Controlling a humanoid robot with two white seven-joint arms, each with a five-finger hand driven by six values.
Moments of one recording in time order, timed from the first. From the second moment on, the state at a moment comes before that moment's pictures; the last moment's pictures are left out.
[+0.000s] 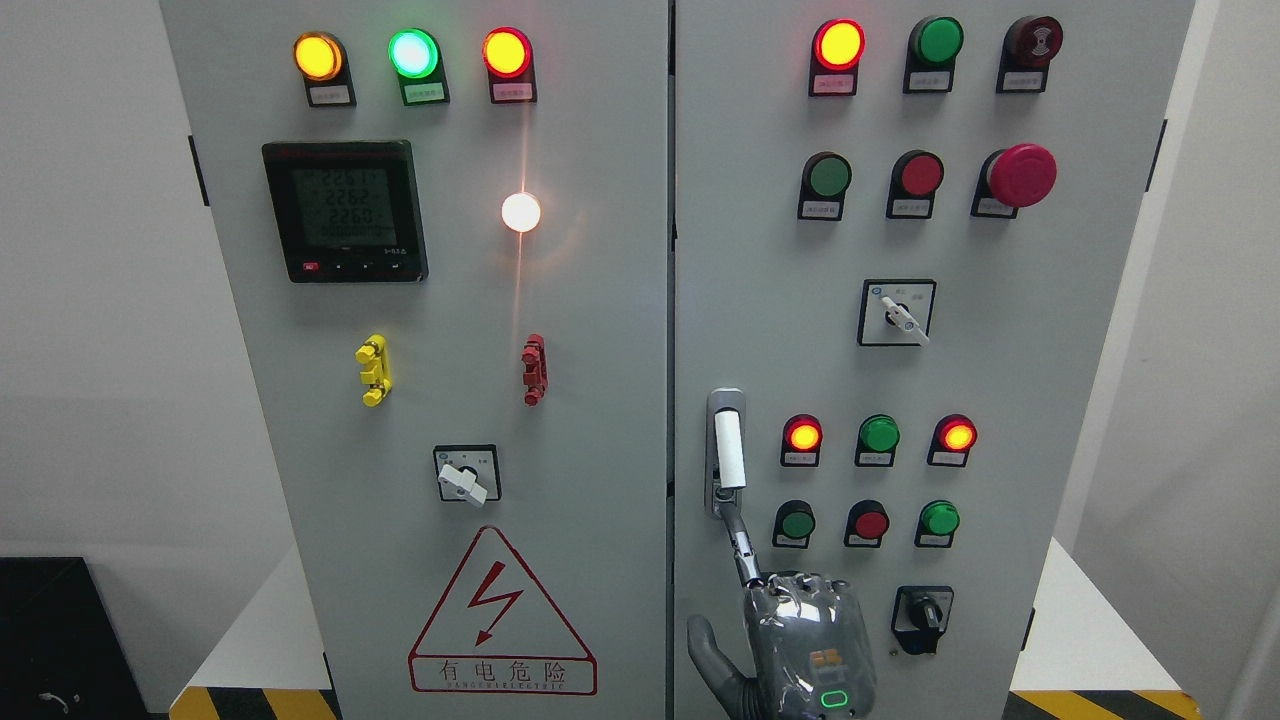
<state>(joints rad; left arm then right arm) -0.04 -0.11 -0.13 -0.05 0.14 -0.06 -0.06 -0.25 0.14 0.27 -1.68 1.51 0.10 -0.15</state>
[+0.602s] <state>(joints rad) -0.04 -0.11 -0.14 -0.05 0.14 -0.06 -0.06 -0.25 0.14 0.27 -1.68 1.51 0.10 -0.16</state>
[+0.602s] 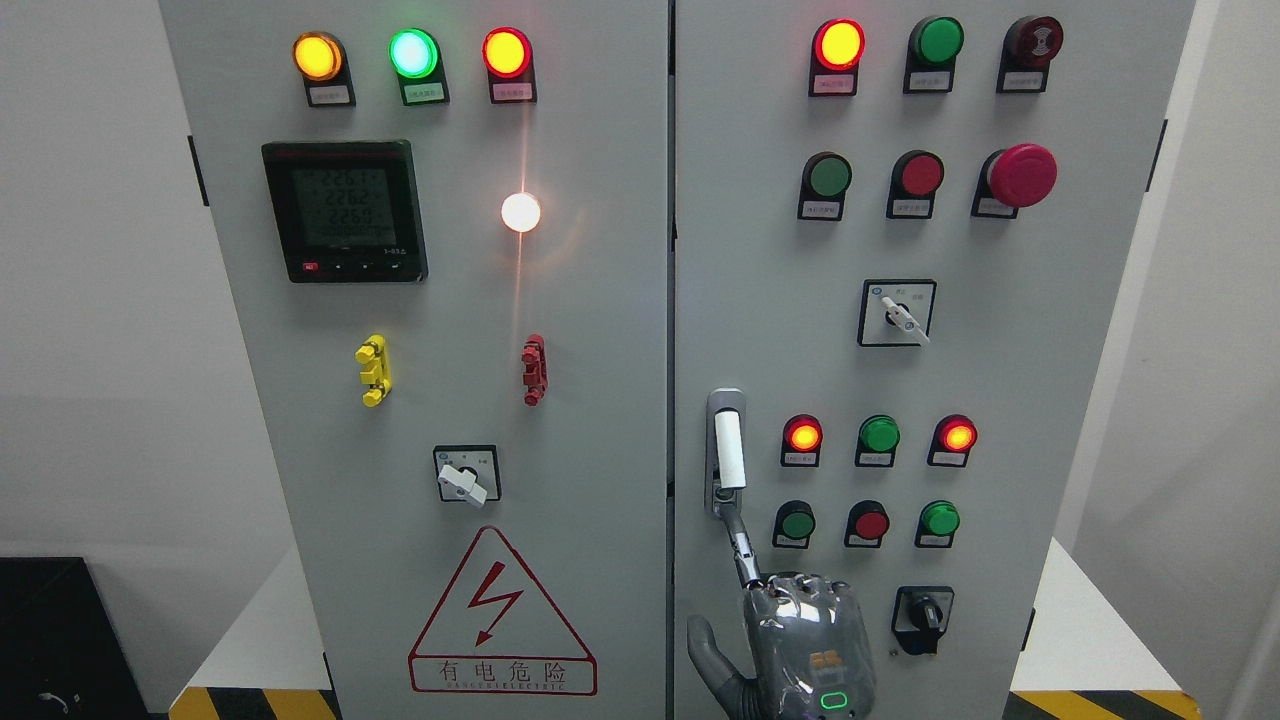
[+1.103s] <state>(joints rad) -0.04 -0.11 -0.13 -0.05 0.14 -0.06 -0.06 -0.25 0.14 0.28 -1.67 1.52 0.10 -0.16</state>
